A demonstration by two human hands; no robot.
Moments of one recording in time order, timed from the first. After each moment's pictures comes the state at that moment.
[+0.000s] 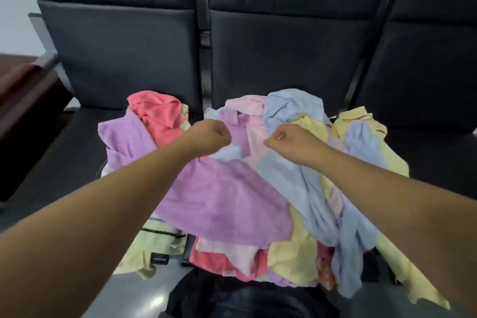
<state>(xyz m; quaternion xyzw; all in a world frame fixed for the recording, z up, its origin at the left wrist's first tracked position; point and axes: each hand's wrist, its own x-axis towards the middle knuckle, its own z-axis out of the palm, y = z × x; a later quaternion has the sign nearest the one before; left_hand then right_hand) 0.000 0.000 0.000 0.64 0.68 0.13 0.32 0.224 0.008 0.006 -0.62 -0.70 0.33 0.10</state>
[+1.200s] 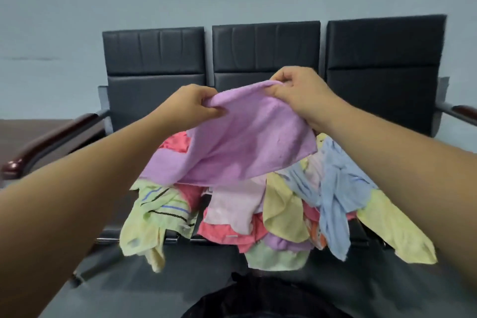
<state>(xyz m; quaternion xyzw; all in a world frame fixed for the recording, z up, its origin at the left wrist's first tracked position) 0.017 -0.217 0.092 0.77 0.57 0.29 0.06 0.254 -0.205 0.102 -0.46 -0.71 0.26 0.46</state>
